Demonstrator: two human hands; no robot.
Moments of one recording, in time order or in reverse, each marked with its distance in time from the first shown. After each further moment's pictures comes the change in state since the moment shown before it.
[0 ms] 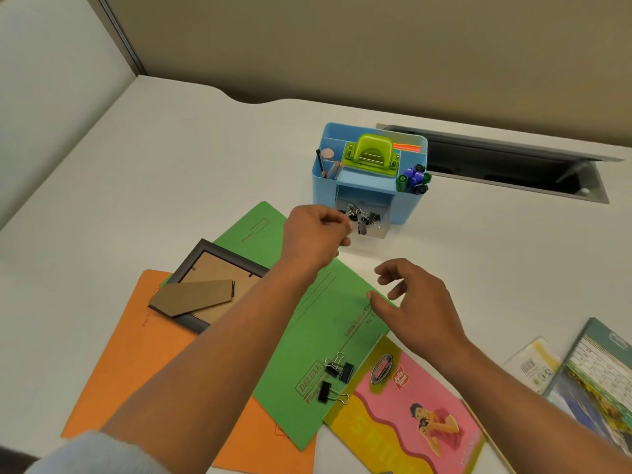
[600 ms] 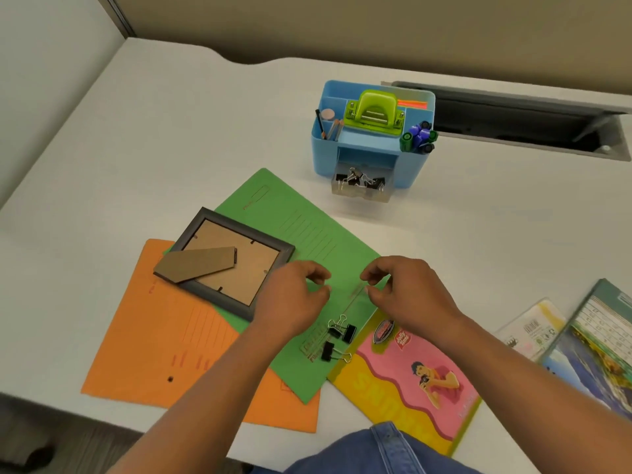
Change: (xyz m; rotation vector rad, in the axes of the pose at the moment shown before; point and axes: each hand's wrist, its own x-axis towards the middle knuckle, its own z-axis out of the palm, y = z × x) left_hand -0.080 -0.087 -0.020 0.582 -0.142 0.004; right_hand -0.011 0.015 0.019 -0.100 -0.254 0.009
